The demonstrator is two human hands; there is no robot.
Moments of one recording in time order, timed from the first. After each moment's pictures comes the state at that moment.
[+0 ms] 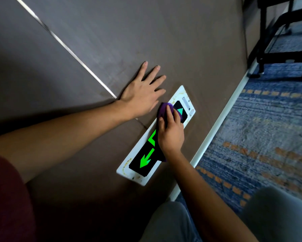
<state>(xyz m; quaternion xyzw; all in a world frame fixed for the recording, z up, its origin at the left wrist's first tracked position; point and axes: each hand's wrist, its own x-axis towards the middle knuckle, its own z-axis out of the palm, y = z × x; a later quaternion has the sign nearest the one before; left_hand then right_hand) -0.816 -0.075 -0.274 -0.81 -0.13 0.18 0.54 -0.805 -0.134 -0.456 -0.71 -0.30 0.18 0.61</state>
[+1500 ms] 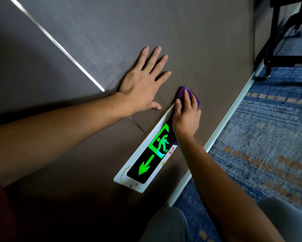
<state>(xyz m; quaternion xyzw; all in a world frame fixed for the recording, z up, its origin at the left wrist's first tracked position) -0.798 -0.061 -0.253 -0.78 -0.16 0.16 0.59 -0.733 -0.083 -0.457 -0.73 -0.24 0.16 0.62</state>
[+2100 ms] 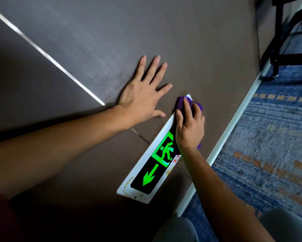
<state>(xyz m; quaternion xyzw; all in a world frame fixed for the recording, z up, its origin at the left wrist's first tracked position) -0.798 -0.055 -0.260 -0.78 -0.14 0.16 0.59 -0.743 -0.079 -0.481 -0.73 -0.28 0.06 0.63</state>
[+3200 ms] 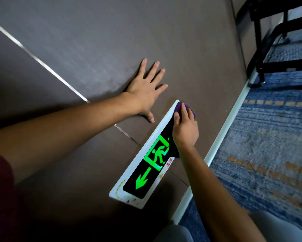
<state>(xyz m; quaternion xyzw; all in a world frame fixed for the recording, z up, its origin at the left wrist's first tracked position) -0.752 -0.055 -0.260 -0.75 -0.18 0.27 0.58 -0.719 -0.080 -0.481 -0.74 -0.25 0.16 0.61</state>
